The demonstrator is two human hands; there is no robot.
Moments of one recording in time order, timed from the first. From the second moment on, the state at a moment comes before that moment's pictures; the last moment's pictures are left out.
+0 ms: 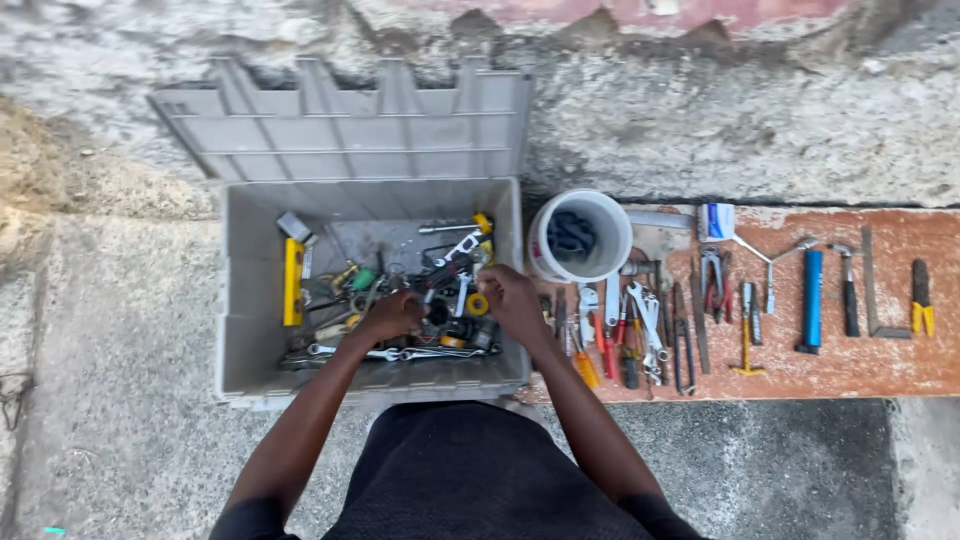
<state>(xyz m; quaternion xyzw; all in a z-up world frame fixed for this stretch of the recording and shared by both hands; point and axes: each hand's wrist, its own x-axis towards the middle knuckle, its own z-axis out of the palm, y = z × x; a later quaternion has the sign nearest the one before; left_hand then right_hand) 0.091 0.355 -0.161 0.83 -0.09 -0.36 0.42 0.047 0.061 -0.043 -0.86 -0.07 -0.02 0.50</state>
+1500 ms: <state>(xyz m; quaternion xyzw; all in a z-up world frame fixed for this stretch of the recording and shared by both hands) 0.022 0.184 0.044 0.73 -0.22 -0.18 0.62 -0.078 0.022 0.068 -0.77 0.17 -0.12 0.61</state>
